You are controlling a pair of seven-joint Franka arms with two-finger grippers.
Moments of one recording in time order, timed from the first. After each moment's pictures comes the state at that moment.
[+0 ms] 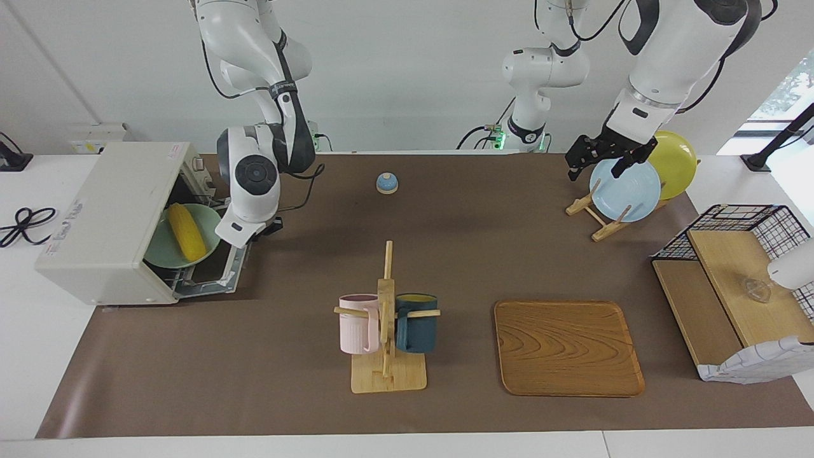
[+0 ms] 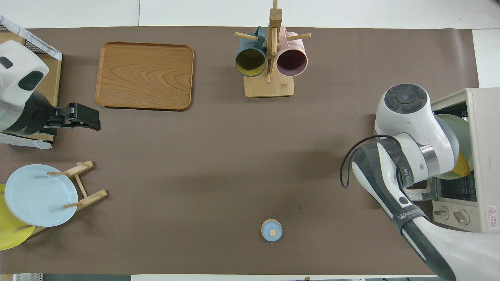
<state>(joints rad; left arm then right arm) -0.11 -0.04 -0.06 -1.66 -0.06 1.59 -0.21 0.26 0.15 -0.13 -2.04 -0.30 1.88 -0.06</state>
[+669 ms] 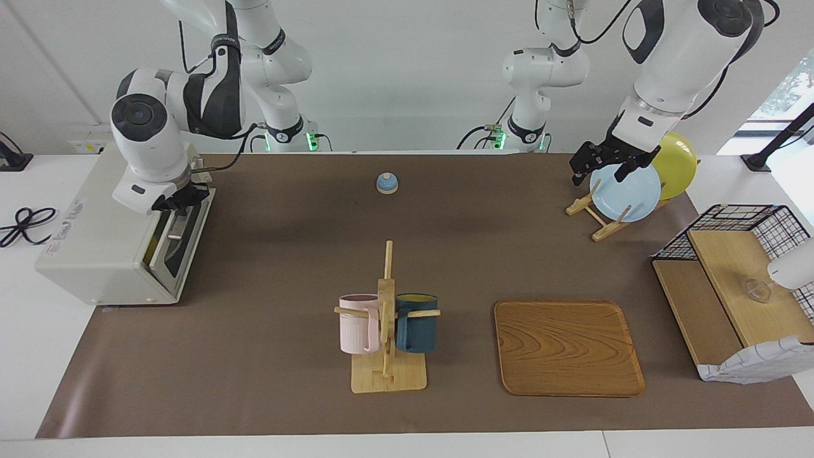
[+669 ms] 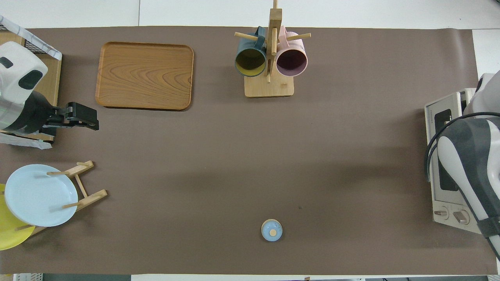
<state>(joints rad) -0.10 -0.03 -0.06 -1.67 -0.06 1.60 -0.21 0.08 0.03 -0.15 -1.91 -0.32 1.71 -0.37</state>
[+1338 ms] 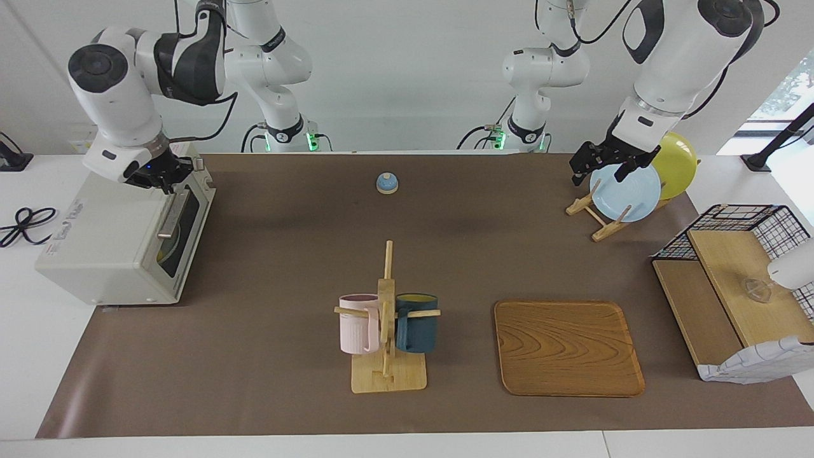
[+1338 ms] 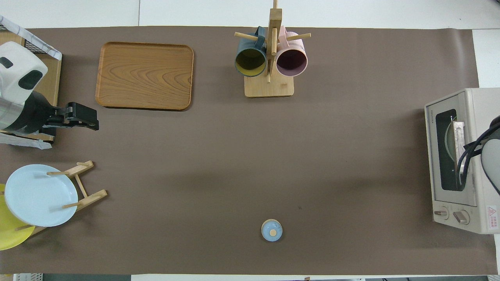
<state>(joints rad) -0.10 -0.03 -0.06 -1.67 -0.06 1.59 -0.21 0.05 -0.06 -0.15 -1.84 -0.20 1.64 -0.43</state>
